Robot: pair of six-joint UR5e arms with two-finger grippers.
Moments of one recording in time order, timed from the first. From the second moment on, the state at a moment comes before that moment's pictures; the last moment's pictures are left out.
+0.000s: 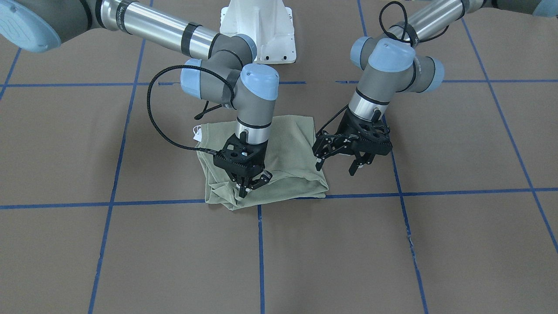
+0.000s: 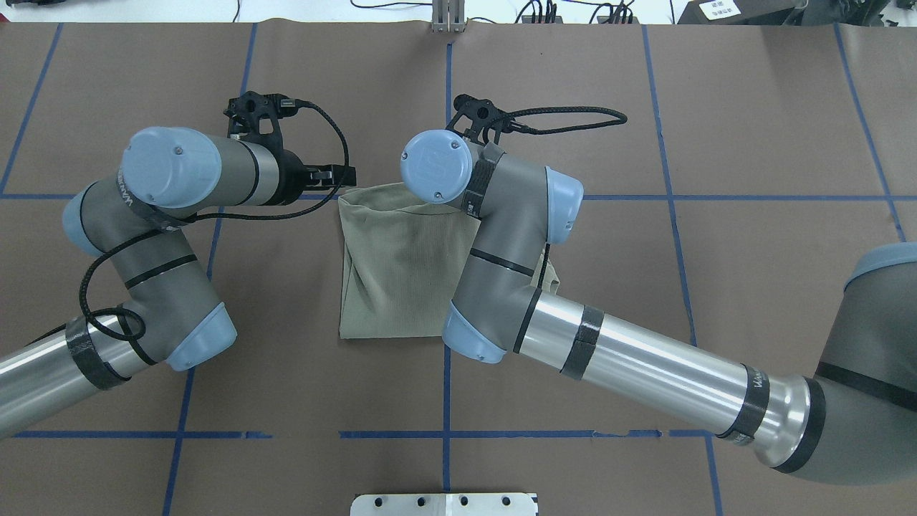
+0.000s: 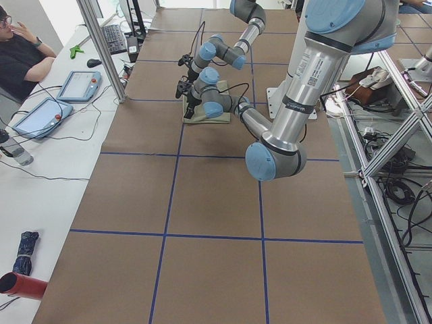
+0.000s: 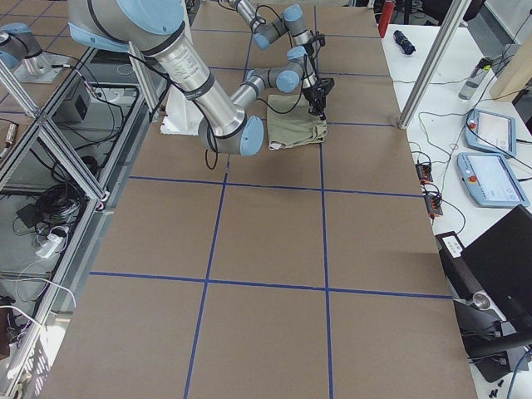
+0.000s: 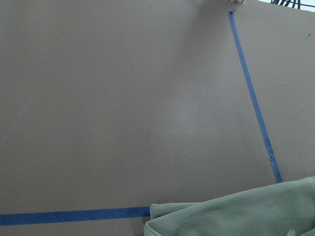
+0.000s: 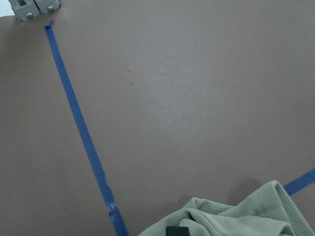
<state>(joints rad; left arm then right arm) -0.67 -2.05 -1.62 -2.18 -1.71 -1.18 0.53 -0.63 1.25 -1.47 1.41 1.66</state>
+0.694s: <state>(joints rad) -0.67 -2.05 -1.62 -2.18 -1.71 -1.19 0.56 -0.63 1.18 -1.47 1.40 1.66</state>
